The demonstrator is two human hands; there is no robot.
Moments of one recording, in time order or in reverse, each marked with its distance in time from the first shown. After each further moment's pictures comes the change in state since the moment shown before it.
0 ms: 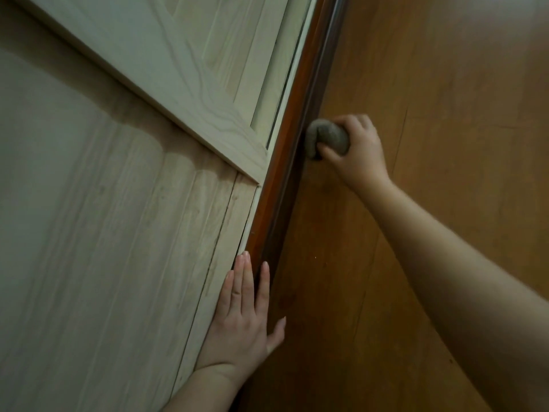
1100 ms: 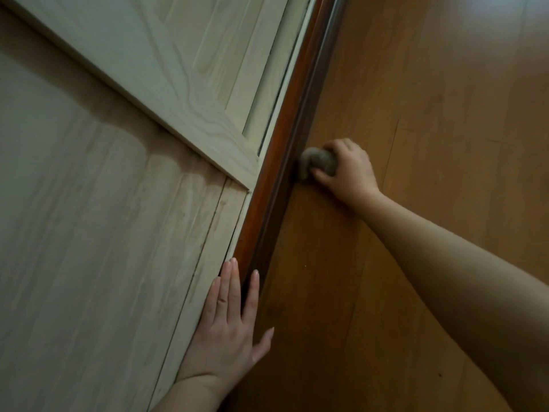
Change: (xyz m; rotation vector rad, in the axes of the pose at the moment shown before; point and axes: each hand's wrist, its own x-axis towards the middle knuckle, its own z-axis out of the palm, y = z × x) left_hand 0.000 -0.001 0.005 -0.044 -0.015 0.020; right_hand 0.008 0.037 0.004 -0.301 -0.090 -0.154
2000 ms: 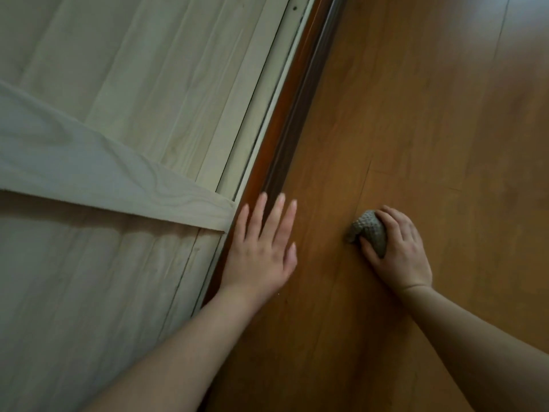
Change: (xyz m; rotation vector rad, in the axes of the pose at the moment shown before) left_hand 0.170 0.023 -0.083 -0.171 0.140 -0.072; right_hand -0.100 0.083 -0.070 -0.138 0.052 0.101
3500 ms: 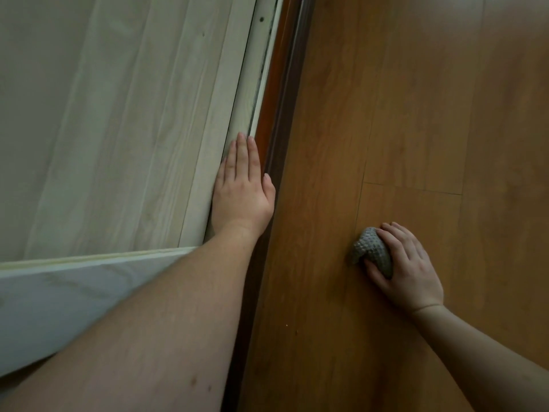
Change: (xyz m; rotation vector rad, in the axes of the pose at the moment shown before) left_hand 0.150 -0.051 0.004 -0.087 -0.022 -0.196; right_hand 0.000 0.001 0.002 -0.042 -0.009 -0.018
